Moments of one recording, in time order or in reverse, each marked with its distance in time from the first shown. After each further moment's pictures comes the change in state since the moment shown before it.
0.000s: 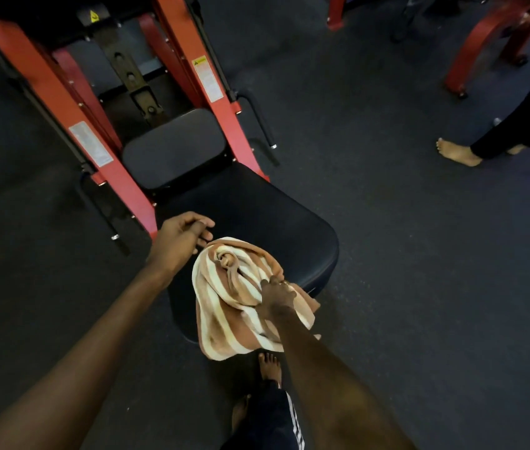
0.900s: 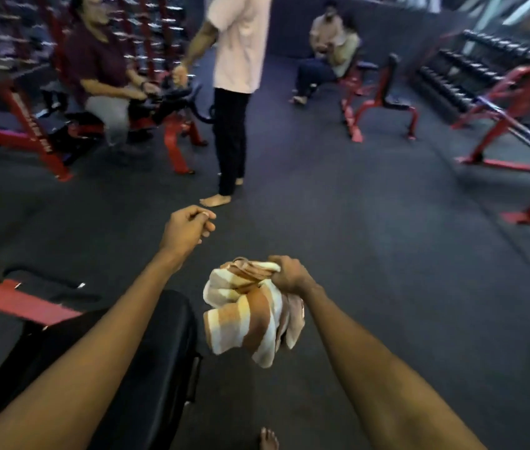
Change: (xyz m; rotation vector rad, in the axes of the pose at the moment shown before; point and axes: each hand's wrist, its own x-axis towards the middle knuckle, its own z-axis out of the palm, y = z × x) left_hand -0.184 0.229 0.153 0.034 -0.703 0.676; right_hand -0.376 0.149 -0.079 0.744 0.745 0.507
